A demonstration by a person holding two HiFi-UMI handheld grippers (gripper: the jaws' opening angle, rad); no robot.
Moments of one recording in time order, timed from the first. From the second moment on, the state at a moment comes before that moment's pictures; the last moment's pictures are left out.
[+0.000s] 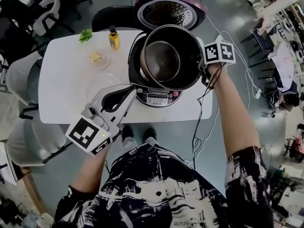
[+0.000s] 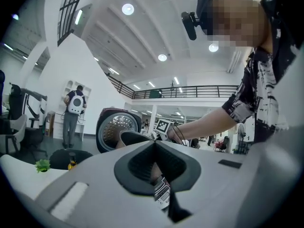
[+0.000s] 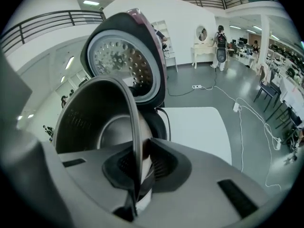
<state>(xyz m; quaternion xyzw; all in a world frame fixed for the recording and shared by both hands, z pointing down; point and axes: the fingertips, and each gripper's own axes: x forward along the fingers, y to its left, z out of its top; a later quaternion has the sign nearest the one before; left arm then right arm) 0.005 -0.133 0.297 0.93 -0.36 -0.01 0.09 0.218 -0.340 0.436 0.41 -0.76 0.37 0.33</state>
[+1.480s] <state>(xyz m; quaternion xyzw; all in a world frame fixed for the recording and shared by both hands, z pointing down) -0.095 -0.124 0.337 0.90 -0.42 -0.05 0.13 0.195 -0.360 0.523 0.45 -0.62 0.19 0.62</state>
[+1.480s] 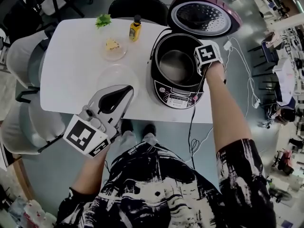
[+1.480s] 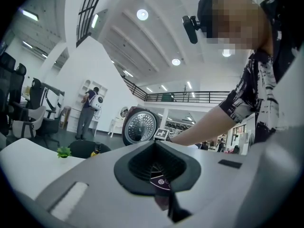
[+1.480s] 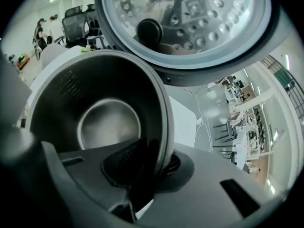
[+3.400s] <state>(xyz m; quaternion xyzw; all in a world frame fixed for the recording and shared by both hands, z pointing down) -0.171 -0.105 0.309 0.86 -0.50 -0.05 0.10 -0.080 -0.180 0.301 0.13 -0.97 0.11 0.19</state>
